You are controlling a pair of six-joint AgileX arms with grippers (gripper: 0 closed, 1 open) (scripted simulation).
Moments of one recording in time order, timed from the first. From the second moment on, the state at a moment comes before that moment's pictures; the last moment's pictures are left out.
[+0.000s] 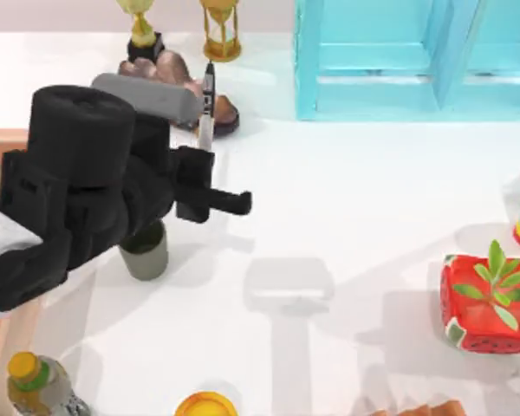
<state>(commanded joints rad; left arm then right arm) -0.60 1.30 0.70 0.10 -0.06 -0.20 0.00 0.00 0.00 0.00 0.00 0.00</state>
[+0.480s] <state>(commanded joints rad) -0.48 0.91 0.22 0.66 -0.10 -0.01 0.00 0.00 0.00 0.00 0.00 0.00</state>
